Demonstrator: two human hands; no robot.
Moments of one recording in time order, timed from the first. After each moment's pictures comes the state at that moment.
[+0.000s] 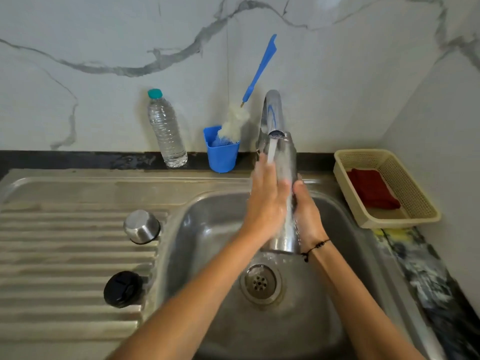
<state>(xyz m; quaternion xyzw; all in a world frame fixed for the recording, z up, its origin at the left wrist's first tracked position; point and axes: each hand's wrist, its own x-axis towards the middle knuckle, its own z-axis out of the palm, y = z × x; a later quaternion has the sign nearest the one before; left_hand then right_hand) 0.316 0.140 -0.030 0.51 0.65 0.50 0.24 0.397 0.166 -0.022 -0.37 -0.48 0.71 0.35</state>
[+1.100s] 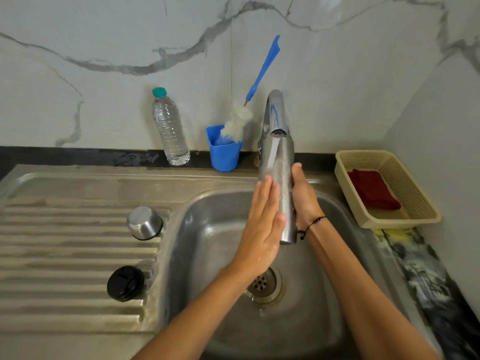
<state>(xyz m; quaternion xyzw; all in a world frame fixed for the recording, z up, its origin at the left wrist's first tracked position) 0.326 0.089 -0.058 0.58 0.62 0.48 0.23 0.384 0.185 -0.011 -0.43 -0.49 0.70 0.28</state>
